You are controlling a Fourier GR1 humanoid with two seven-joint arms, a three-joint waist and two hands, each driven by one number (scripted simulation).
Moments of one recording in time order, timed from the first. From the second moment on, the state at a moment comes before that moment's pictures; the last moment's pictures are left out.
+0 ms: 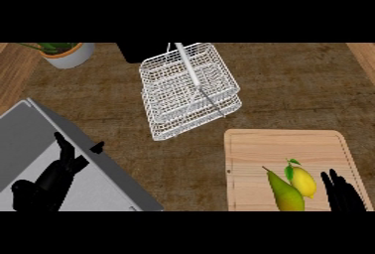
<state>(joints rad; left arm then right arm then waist) 0.17 0.46 -0.25 -1.78 0.20 0.12 0.16 0.55 -0.37 0.26 -1.92 1.03 -0.39 0.25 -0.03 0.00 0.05</state>
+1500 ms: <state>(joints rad) 0.14 0.47 -0.27 -1.77 0.25 0.13 0.22 0.35 -0.29 0.18 -1.70 0.99 -0.38 0.24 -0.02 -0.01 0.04</state>
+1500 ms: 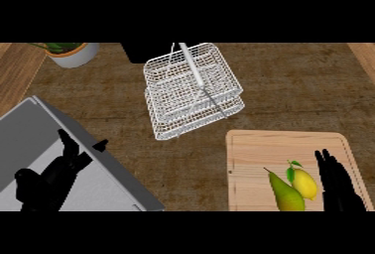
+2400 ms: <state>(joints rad) 0.16 0.48 -0.26 -1.79 0.25 0.15 0.21 0.34 -0.31 0.23 -1.62 0.98 -0.33 0.06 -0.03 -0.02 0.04</state>
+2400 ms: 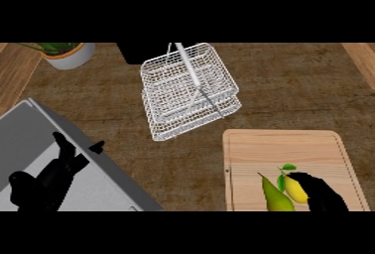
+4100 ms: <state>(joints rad) 0.12 0.47 -0.26 -1.77 0.27 0.17 0.23 -0.03 -0.26 0.11 -2.31 0.68 0.24 0.45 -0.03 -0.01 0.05</state>
